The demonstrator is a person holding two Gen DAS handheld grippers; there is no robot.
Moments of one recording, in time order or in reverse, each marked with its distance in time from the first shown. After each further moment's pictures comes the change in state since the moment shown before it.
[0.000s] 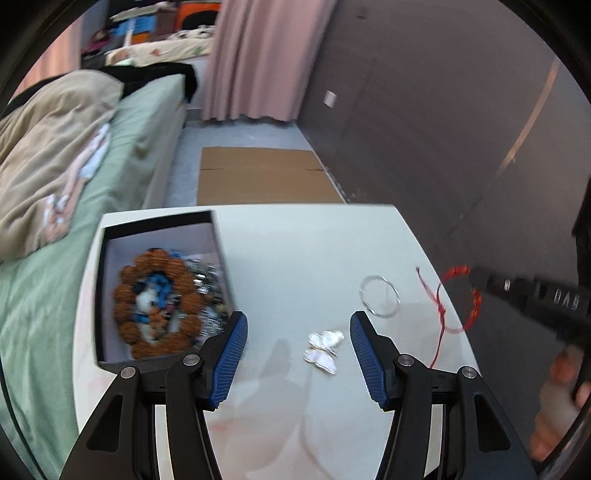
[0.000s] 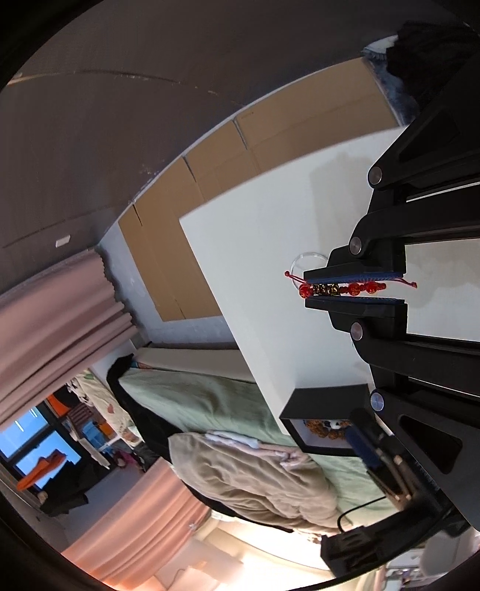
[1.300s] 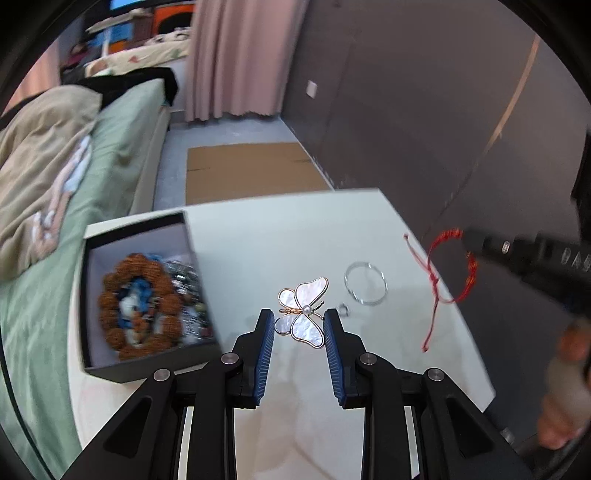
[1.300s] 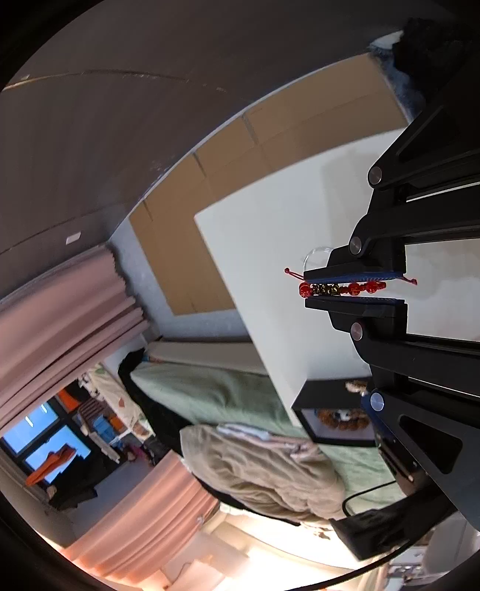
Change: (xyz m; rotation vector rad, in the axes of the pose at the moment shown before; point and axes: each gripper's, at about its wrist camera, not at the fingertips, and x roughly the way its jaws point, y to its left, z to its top) left arm -0.003 -0.001 0.007 0.038 0.011 -0.017; right arm -0.008 0.004 0.003 -0.007 -0.050 0.037
